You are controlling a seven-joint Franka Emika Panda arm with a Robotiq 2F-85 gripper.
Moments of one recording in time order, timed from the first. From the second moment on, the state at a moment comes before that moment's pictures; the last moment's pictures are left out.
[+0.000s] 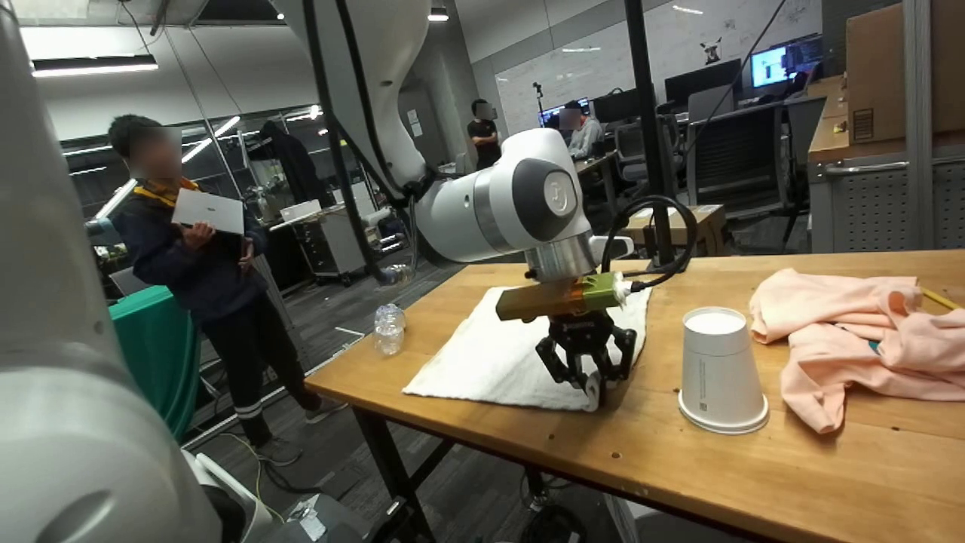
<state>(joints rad) -0.03 0.15 -0.04 -2.48 -0.26 2.50 -0.10</state>
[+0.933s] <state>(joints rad) 0.07 0.30 0.06 -2.03 -0.28 2.06 -0.11</state>
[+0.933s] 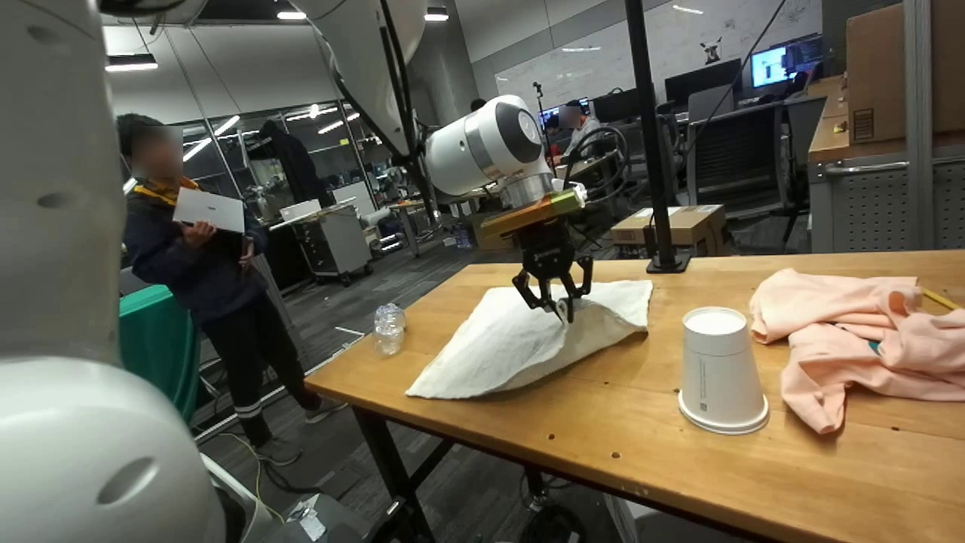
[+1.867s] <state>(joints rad) 0.18 0.49 0.13 -1.68 -0.20 1.93 -0.09</state>
